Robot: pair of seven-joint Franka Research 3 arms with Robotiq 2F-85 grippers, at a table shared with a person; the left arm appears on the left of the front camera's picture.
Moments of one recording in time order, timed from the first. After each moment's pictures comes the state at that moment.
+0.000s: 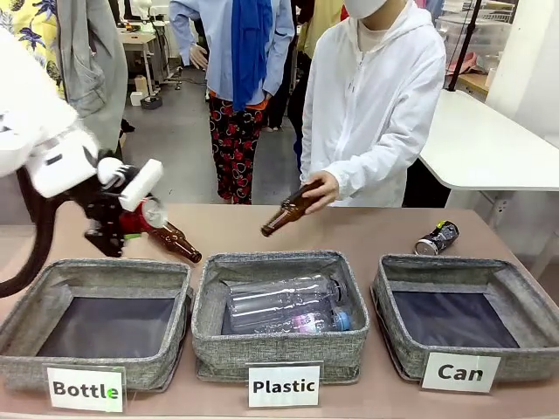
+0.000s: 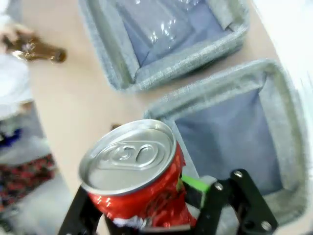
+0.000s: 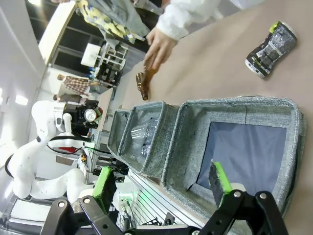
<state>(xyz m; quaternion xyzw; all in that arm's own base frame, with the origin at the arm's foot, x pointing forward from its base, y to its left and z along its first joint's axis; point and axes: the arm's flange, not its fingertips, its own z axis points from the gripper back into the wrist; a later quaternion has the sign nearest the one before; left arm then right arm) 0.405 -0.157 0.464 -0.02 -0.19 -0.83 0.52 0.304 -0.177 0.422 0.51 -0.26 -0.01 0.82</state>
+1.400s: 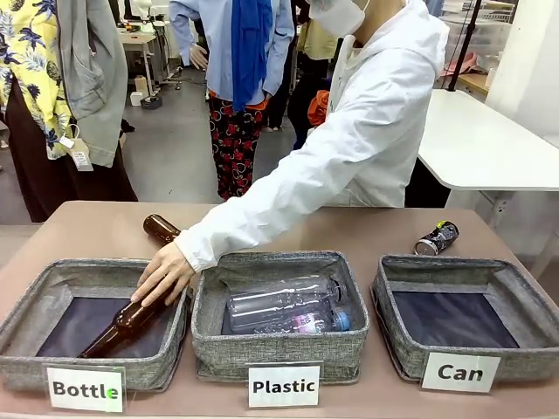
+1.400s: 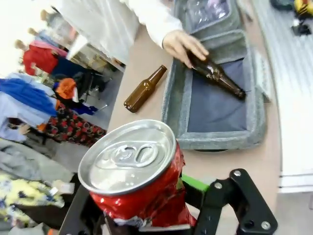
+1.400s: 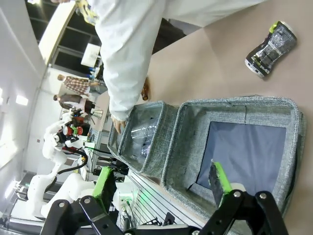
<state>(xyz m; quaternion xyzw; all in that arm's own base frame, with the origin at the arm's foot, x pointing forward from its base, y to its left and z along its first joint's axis) 0.229 0.226 0.466 -0.04 -0.50 -0.63 0.59 0.304 -0.177 0.421 0.51 -0.26 -0.01 0.82</state>
